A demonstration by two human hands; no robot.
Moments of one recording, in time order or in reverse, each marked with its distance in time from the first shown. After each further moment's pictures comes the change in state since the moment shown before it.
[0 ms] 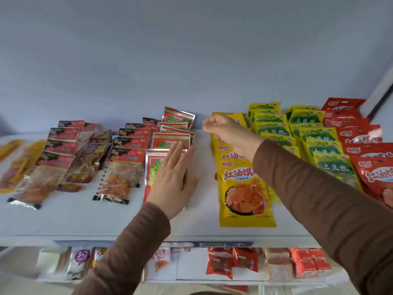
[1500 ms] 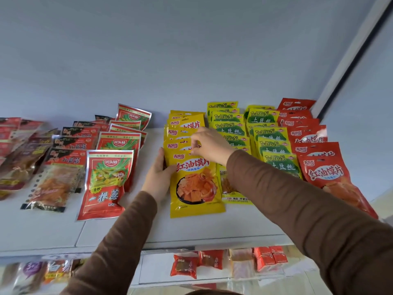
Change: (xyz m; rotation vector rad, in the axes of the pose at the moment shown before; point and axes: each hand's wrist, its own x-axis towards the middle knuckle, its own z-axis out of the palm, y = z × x) left_hand 0.059 0.053 0.098 -1.094 -0.100 -0.617; right_hand -0.018 0.065 -0.079 -0.905 -0.061 -0.190
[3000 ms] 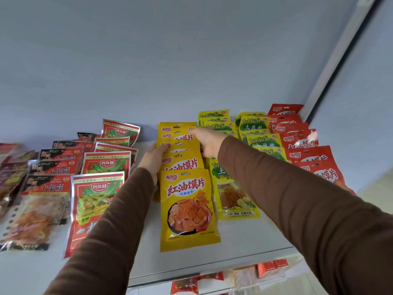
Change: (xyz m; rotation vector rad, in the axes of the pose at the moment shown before) left_hand 0.091 0.041 -0.004 -0.079 -0.018 -0.195; right_hand 0.066 0.007 -0.016 1.164 -0.037 0.704
